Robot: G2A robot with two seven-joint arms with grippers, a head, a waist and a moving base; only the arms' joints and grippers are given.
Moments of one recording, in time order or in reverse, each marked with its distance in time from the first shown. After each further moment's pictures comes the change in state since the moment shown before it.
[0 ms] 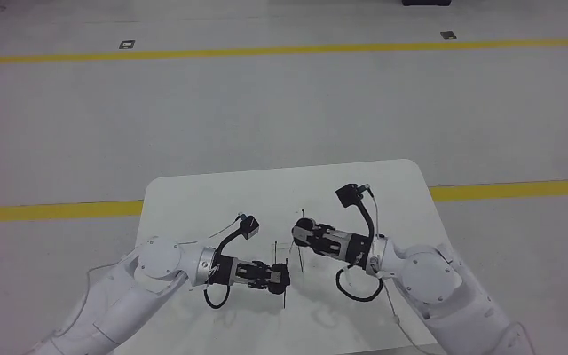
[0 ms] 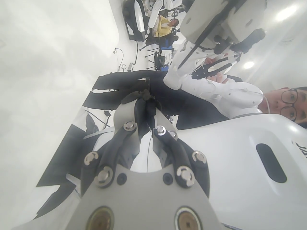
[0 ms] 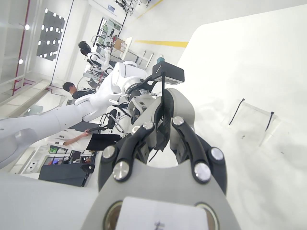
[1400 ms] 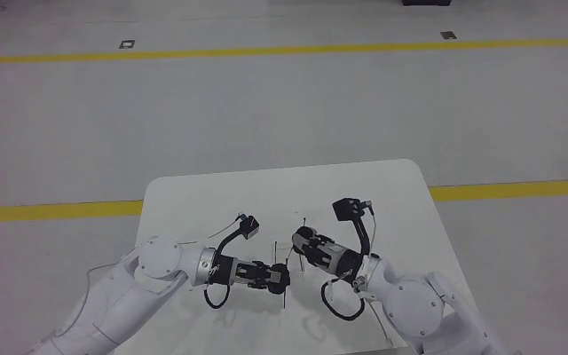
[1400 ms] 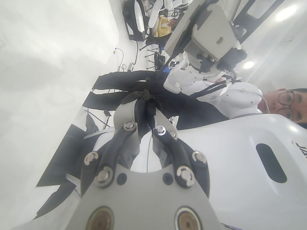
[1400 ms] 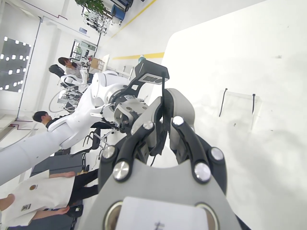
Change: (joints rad) left arm 0.000 0.000 0.000 0.000 0.000 0.000 0.000; right arm -0.099 -0.016 -0.067 -0.145 -0.193 0.253 -0.132
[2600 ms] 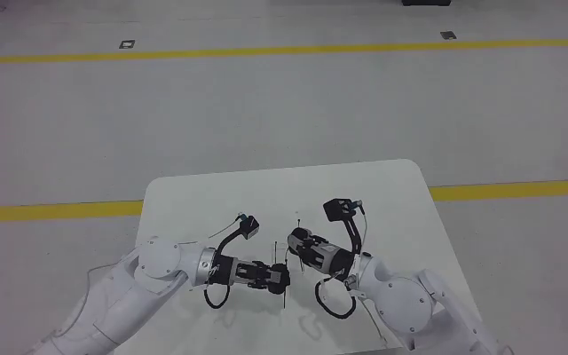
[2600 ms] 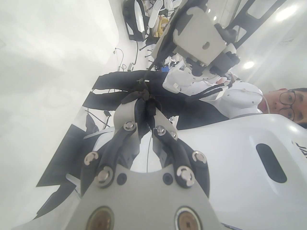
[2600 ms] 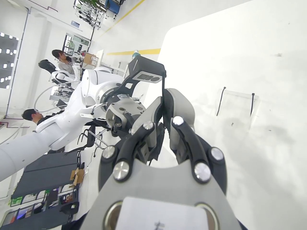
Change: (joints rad) left arm 0.000 0.000 0.000 0.000 0.000 0.000 0.000; right arm 0.041 -0.025 -0.042 0.031 -0.049 0.022 0.035
